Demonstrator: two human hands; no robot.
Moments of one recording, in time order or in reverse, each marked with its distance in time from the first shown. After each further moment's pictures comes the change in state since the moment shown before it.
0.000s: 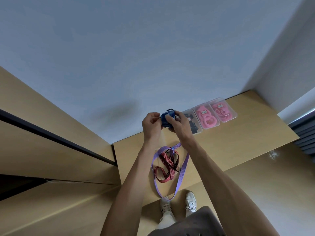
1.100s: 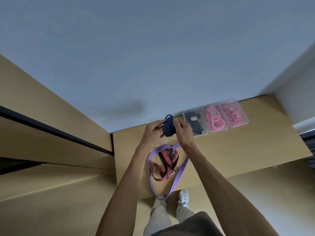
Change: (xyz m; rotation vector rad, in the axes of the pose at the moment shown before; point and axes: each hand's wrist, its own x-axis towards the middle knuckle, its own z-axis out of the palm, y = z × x) left_hand 0.027 -0.053 -0.023 0.105 -0.293 -0.057; right_hand 0.032 0.041 -0.003 -0.305 -0.055 -0.102
